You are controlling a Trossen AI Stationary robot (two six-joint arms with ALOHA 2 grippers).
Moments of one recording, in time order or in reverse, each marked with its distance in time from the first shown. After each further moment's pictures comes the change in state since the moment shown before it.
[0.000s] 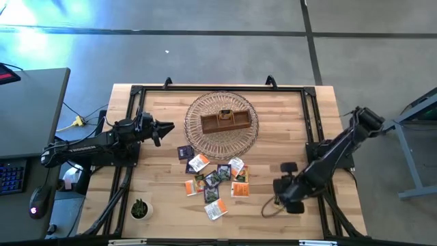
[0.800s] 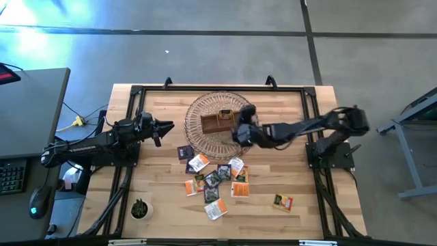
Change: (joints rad) left arm 0.000 0.000 0.000 0.008 -0.022 0.091; right arm -0.711 0.104 0.000 0.699 0.686 -1.278
